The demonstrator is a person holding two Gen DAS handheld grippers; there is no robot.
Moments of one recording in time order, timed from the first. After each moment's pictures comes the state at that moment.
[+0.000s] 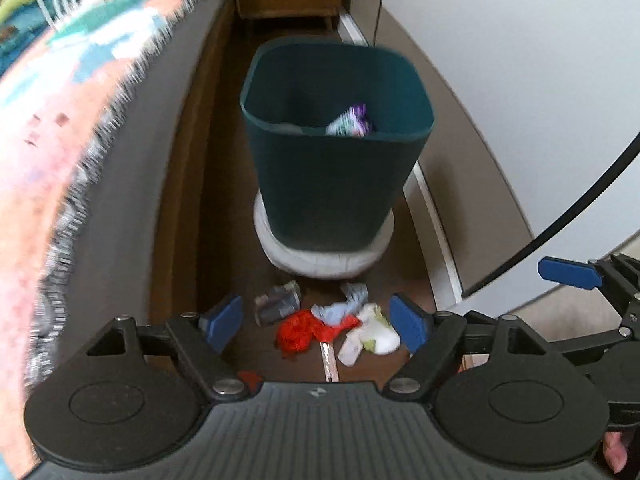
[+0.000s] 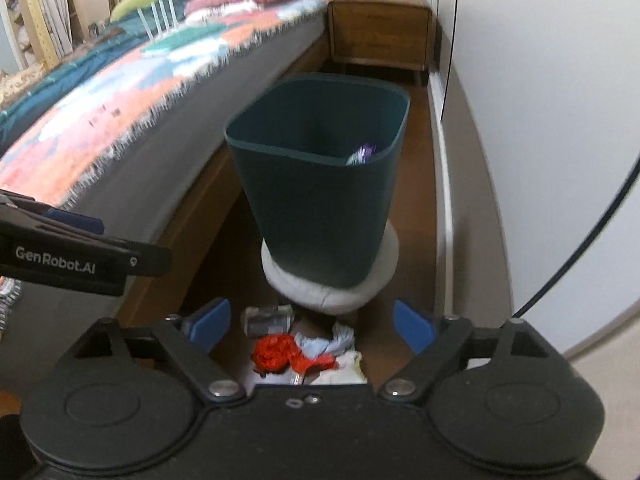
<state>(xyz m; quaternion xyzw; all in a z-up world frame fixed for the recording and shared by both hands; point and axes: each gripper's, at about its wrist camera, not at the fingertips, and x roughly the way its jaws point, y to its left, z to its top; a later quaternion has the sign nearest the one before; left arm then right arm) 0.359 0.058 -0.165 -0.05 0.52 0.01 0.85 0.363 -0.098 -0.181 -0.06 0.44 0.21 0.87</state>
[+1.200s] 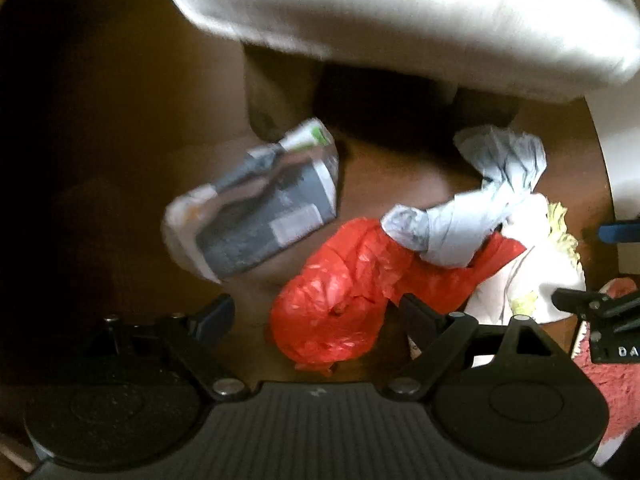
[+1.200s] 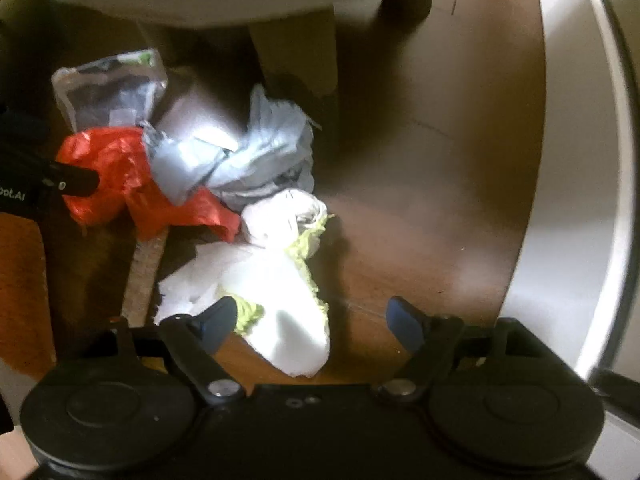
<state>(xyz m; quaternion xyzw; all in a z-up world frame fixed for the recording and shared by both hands) 0.484 0.080 -0.619 -0.02 0.70 -0.01 0.71 0.497 -0.098 -0.600 -0.17 0.67 0.21 0.69</state>
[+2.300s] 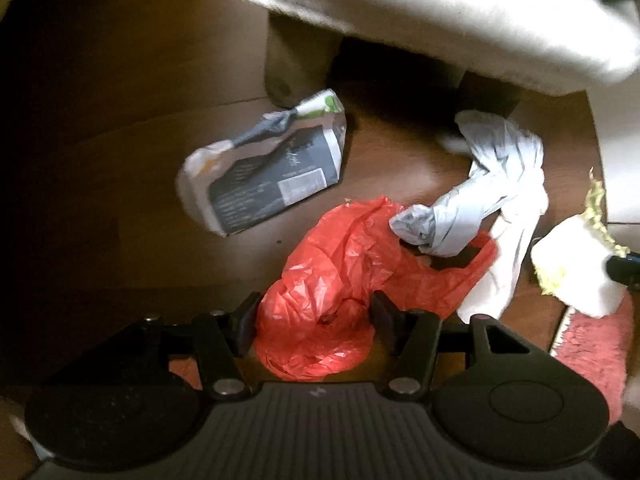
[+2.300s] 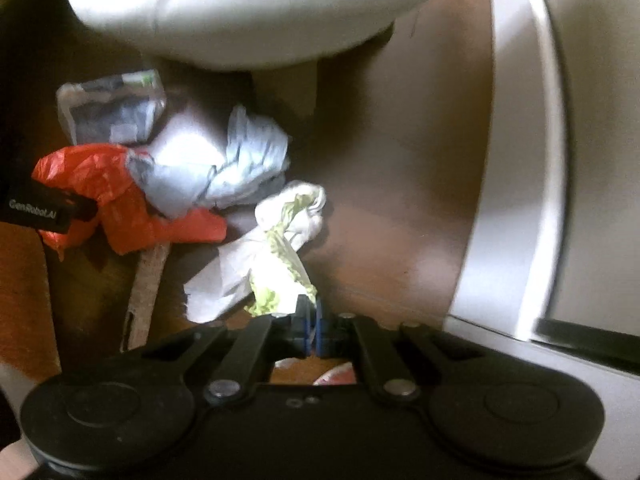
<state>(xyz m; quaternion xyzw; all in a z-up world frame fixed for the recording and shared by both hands) 0.469 0.084 -0.597 -0.05 0.72 0.02 0.69 0.479 -0.087 -0.521 -0.19 0.65 0.15 0.72</state>
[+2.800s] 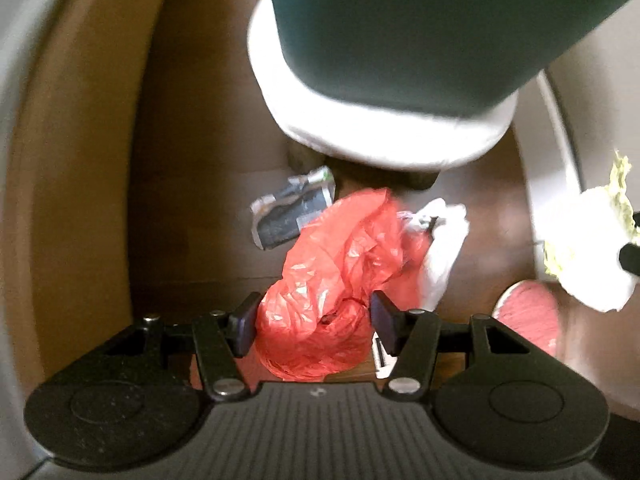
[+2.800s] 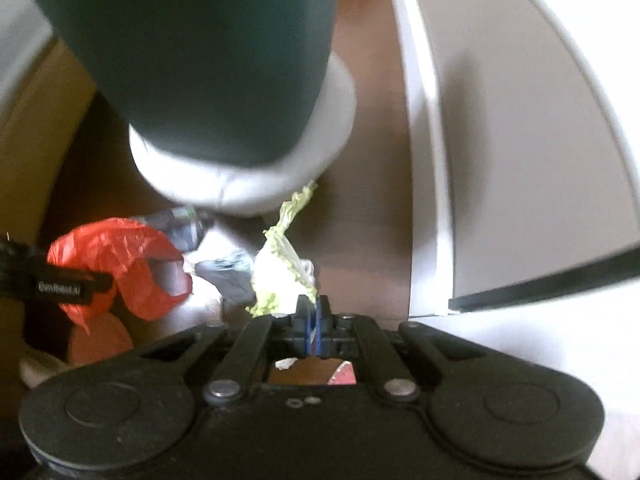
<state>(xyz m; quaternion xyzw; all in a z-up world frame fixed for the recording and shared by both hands) 0.450 0.095 -0.435 -0.06 0.67 0.03 0.74 0.447 -0.109 -0.356 -0.07 0.58 0.09 0.81</state>
